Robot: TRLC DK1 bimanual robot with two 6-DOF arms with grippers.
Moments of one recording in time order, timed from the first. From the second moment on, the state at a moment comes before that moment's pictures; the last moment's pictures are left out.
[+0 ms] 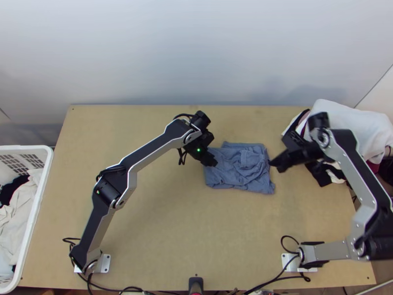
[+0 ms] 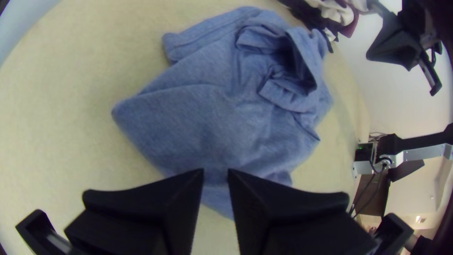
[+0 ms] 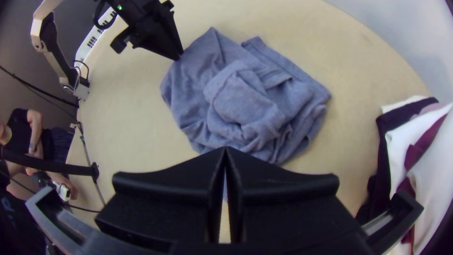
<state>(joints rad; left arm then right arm) -0.69 2.29 2.09 -0.98 0.39 -0.01 0.03 1.53 1.29 -1.09 -0.55 -0.65</state>
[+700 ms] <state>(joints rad) -0.70 2.35 2.08 -0.92 0.33 -0.01 0.32 1.90 1.45 -0.93 -0.50 -0.51</state>
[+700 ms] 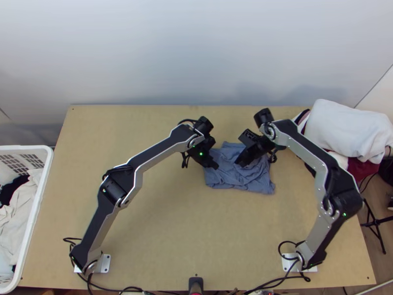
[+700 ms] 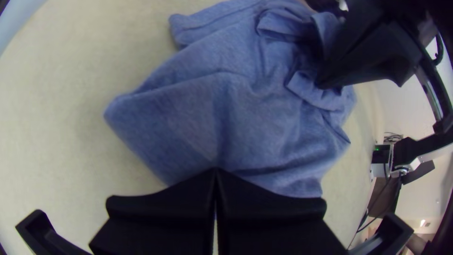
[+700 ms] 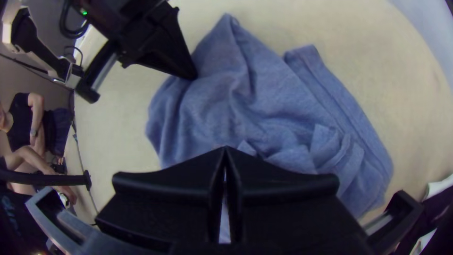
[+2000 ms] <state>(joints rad) -0.77 2.34 2.16 -1.09 0.34 0.15 -0.25 1.62 1.29 -1.17 -0.28 -0.72</state>
